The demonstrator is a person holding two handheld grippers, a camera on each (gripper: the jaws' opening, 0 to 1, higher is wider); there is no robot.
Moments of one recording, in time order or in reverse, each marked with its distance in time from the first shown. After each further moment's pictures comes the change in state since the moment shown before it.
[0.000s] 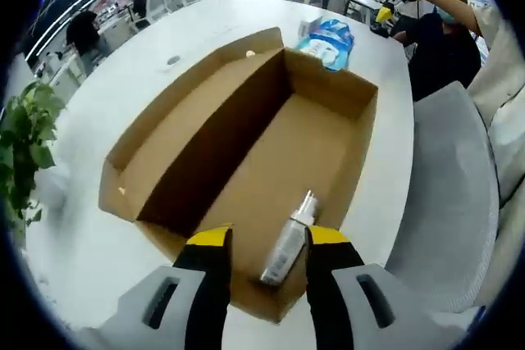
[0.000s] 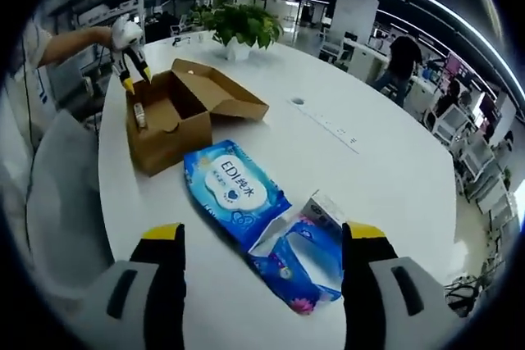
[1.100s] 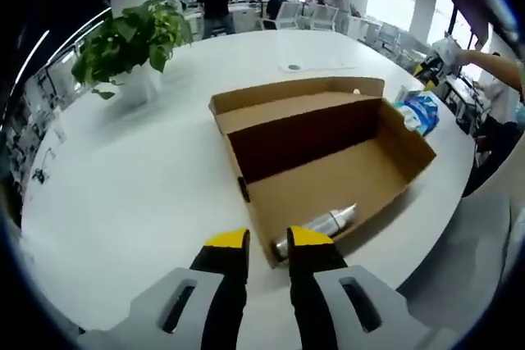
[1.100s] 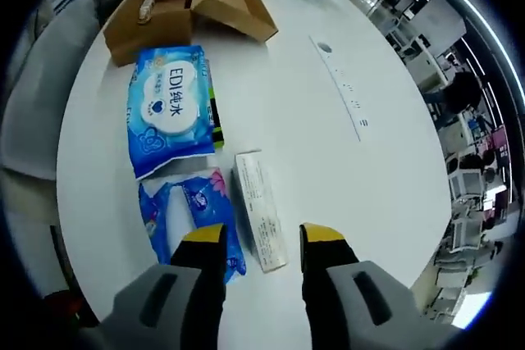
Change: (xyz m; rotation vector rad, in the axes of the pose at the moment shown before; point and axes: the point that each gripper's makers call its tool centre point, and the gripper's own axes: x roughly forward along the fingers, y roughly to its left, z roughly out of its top) left arm -0.052 0.018 -0.046 -0.549 -0.238 0.370; right arm 0.063 -0.115 -0.034 -0.420 0.346 0.106
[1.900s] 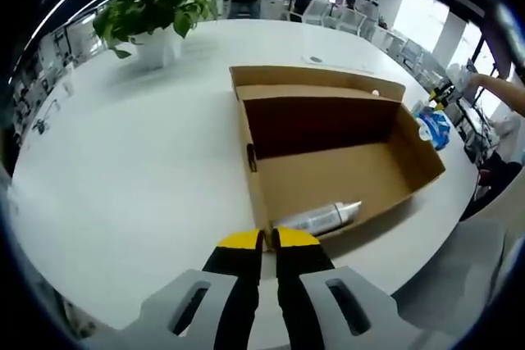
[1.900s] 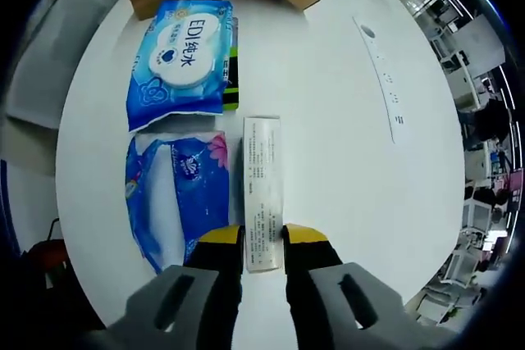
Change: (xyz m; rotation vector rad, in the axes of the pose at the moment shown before) left arm 0.012 0.003 -0.033 -0.213 0.039 0.033; right arm 0.037 -0.005 -0.030 -0.213 0.147 0.137
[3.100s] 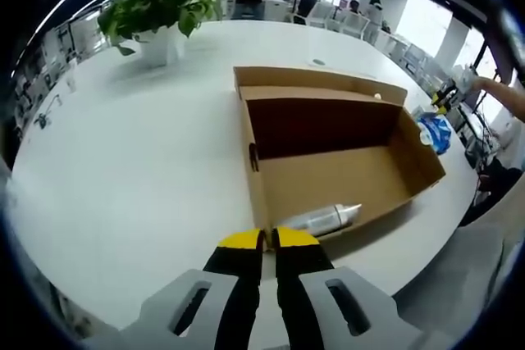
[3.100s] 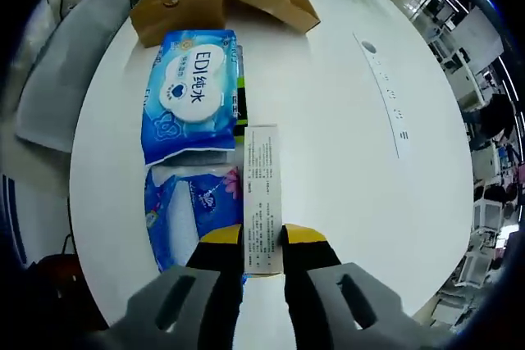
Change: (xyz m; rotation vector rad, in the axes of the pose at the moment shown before) left arm 0.000 0.000 -0.001 -0.027 -0.007 0.005; right arm -0.005 0.010 0.022 0.031 -0.078 0.056
